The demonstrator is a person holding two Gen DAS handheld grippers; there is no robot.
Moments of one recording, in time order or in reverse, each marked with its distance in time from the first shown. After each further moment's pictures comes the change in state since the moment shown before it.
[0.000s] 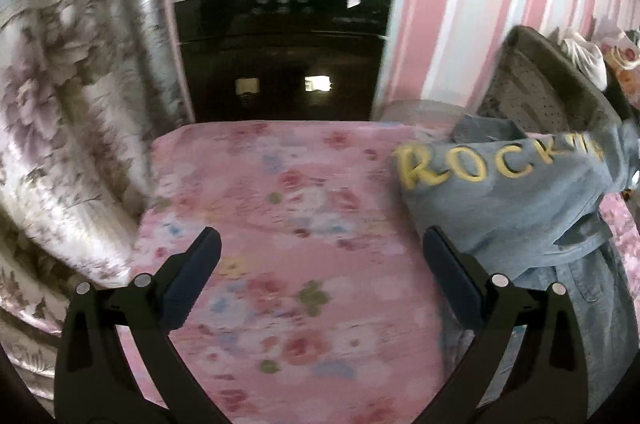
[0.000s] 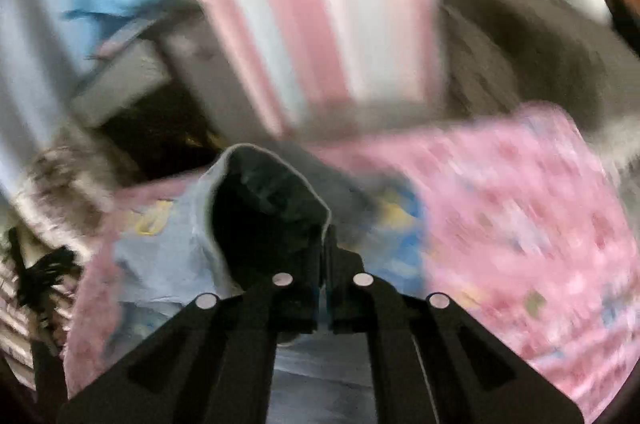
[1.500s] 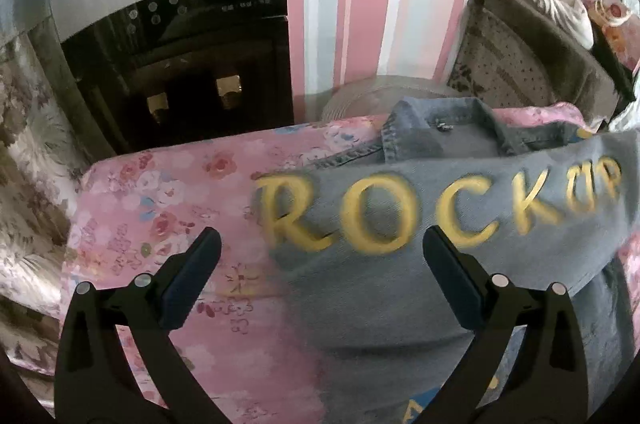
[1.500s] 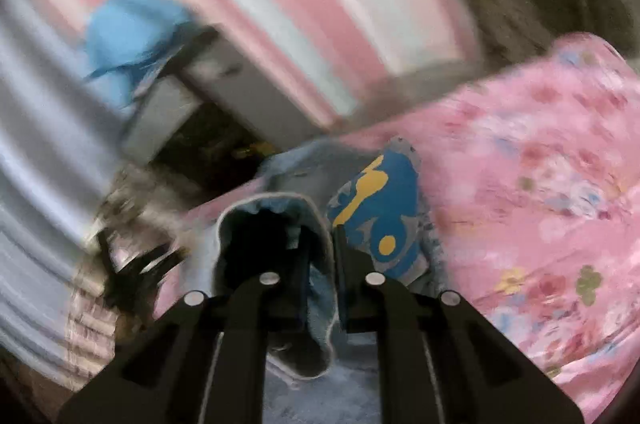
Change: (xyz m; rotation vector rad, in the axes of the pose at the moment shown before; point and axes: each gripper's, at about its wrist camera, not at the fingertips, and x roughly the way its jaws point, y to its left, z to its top) left arm 0.067 -0.112 0.040 0.121 0.075 -0.028; right arm 0.013 -0.046 0.017 0.177 0.010 0.299
